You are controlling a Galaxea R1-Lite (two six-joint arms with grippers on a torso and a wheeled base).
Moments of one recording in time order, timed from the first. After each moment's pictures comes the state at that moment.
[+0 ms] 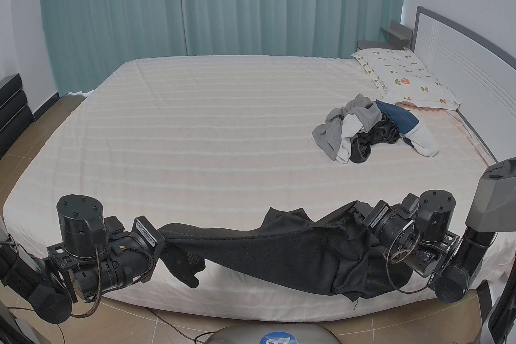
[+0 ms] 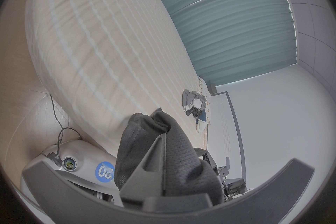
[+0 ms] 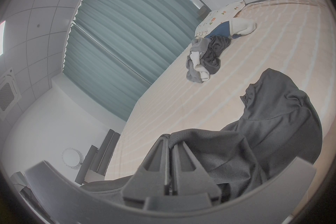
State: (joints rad) left arm -0.47 1.67 -0.22 -1.04 -0.06 -1.23; right arm 0.49 2.06 -0.30 -1.55 -0.16 0.89
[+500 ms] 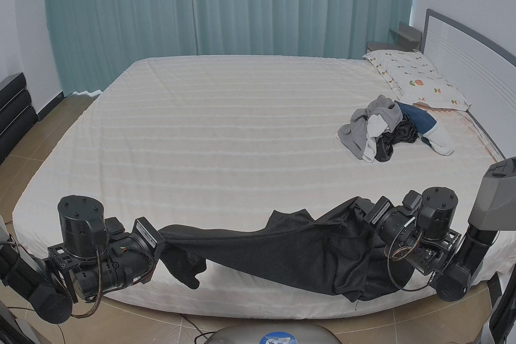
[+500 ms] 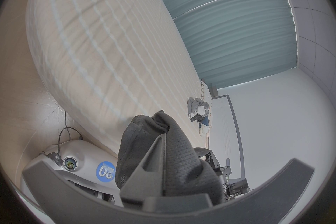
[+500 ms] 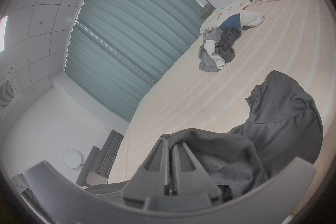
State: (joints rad) left arm -0.47 1.68 -0.22 -1.04 -0.06 -1.23; right arm 0.50 2.05 -0.31 -1.55 -0.16 0.90
